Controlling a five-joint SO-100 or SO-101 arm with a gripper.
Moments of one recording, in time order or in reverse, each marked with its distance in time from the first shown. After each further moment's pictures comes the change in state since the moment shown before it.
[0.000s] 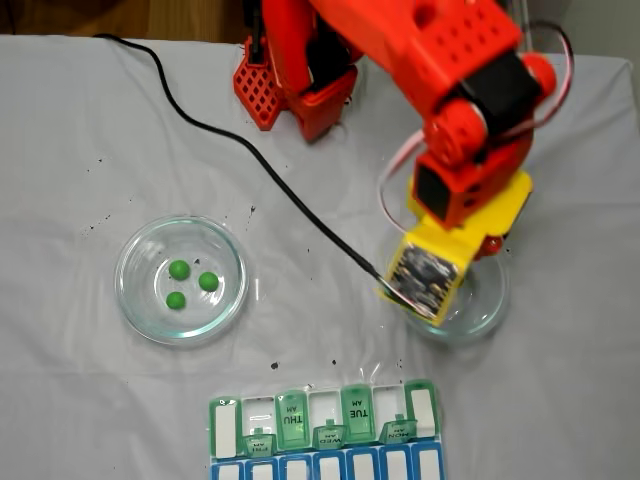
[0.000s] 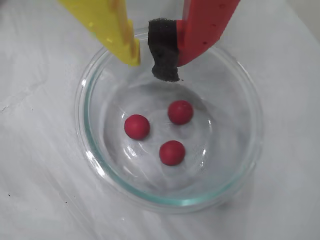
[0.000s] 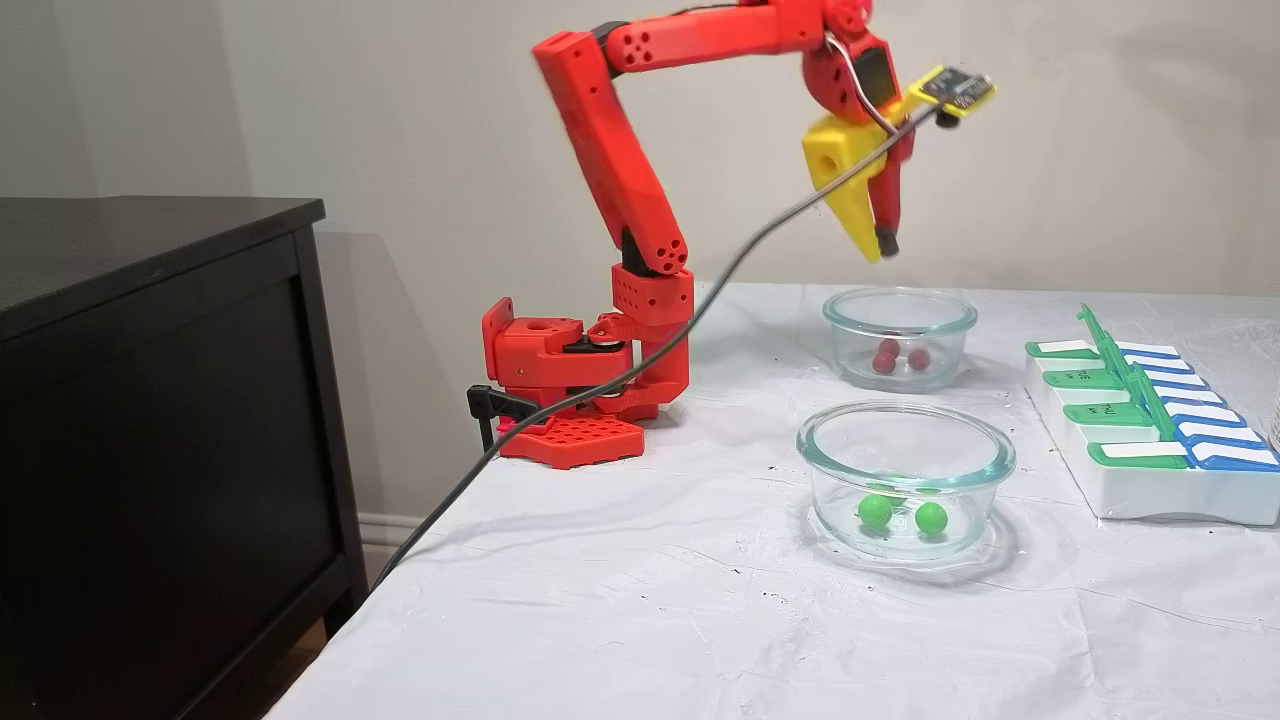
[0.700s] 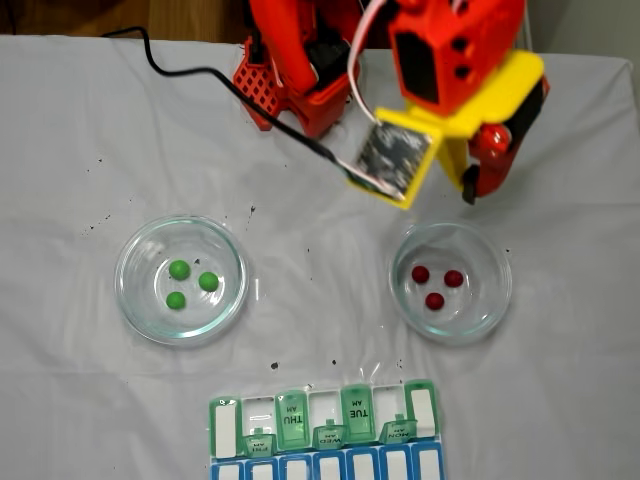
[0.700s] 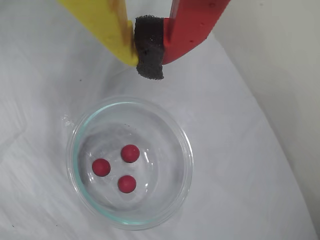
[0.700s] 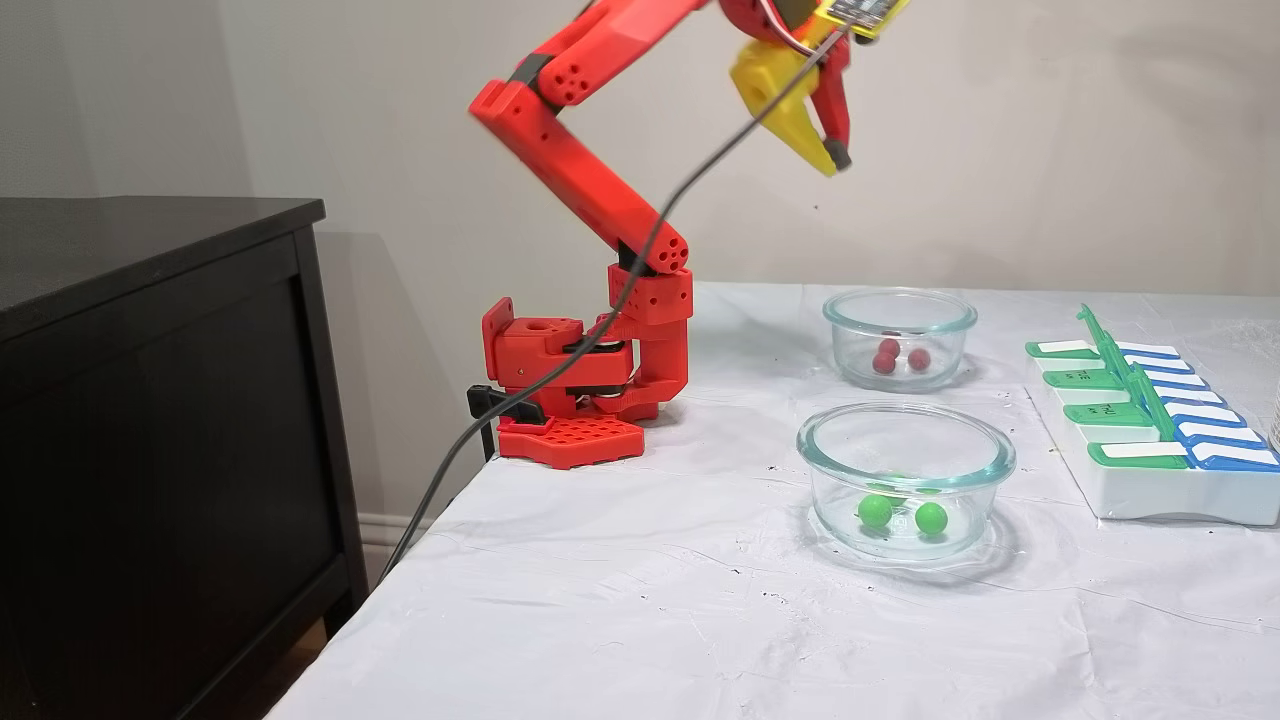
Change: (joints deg) arm -2.9 23.6 -0.7 9.7 10.3
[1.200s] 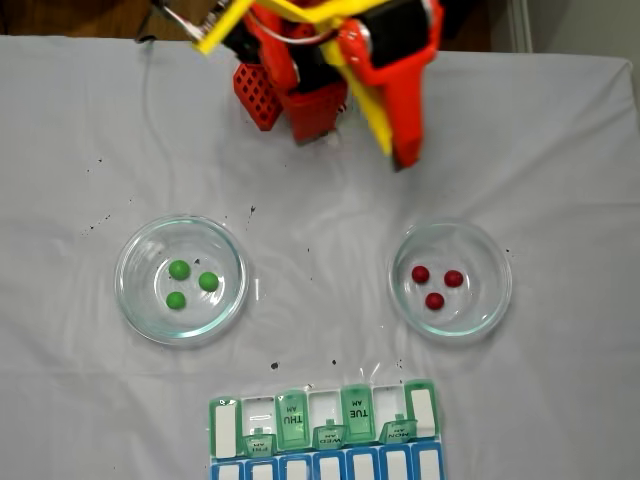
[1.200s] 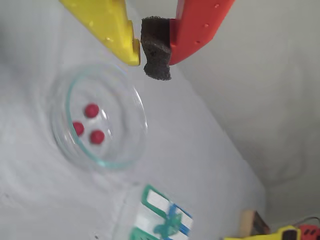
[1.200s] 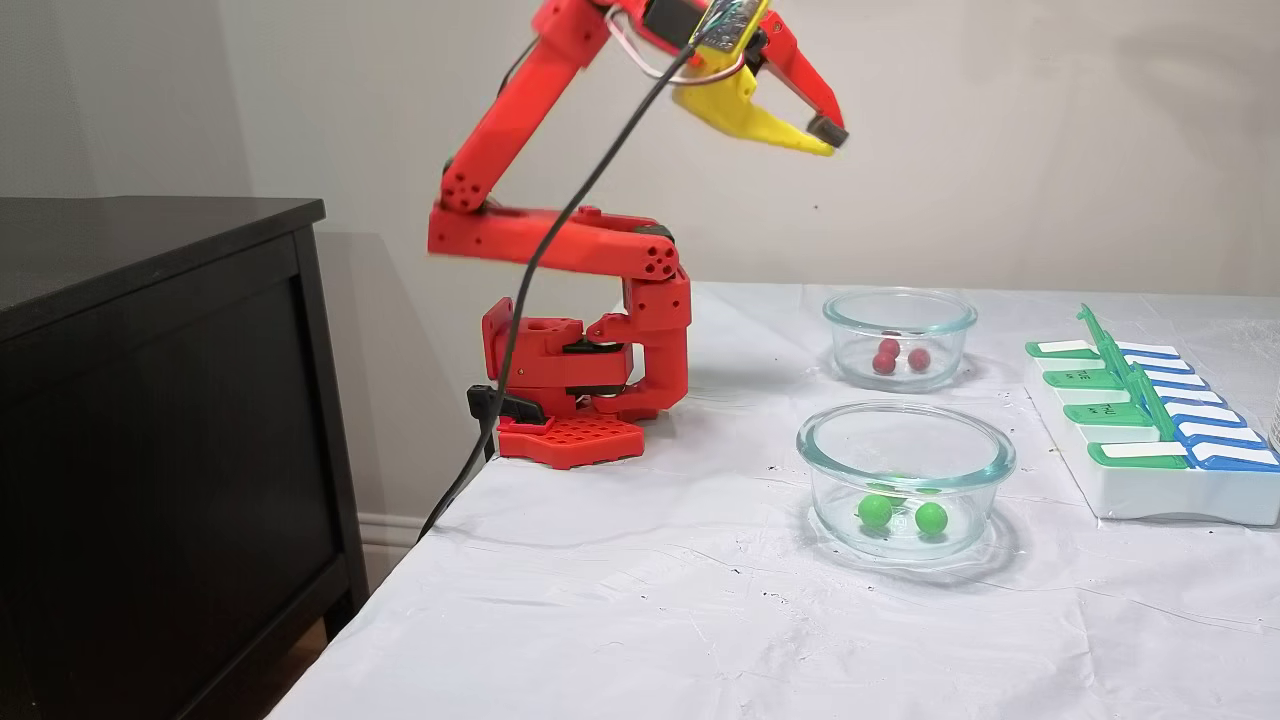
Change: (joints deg) arm 13.8 10.2 4.4 6.1 15.7
